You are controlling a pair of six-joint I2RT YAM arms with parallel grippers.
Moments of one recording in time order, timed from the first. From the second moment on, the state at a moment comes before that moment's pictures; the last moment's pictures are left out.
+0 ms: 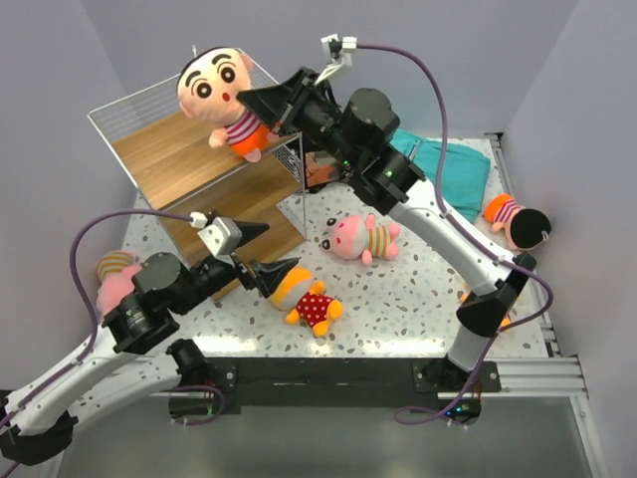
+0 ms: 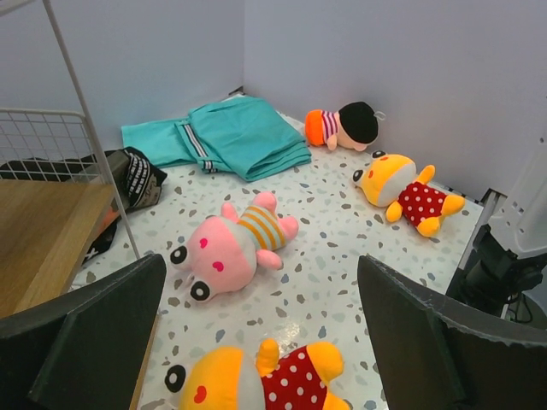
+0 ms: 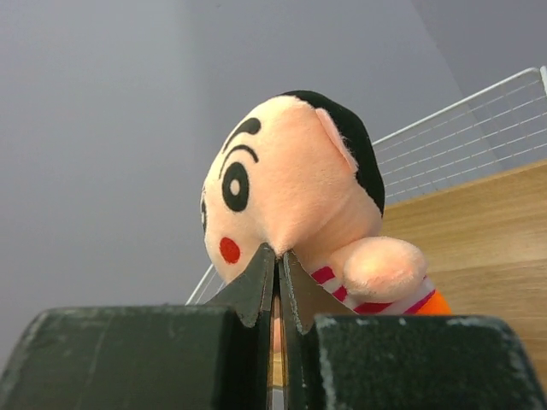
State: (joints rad) left arm -0.90 0.58 0.80 -0.15 -0.01 -0.09; right arm 0.86 1.74 2.04 0.04 -0.06 0.76
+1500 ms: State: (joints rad) left arm -0.90 0.51 0.79 -0.16 -0.09 -0.06; right arm 0.89 1.34 1.49 -0.02 0.13 0.47
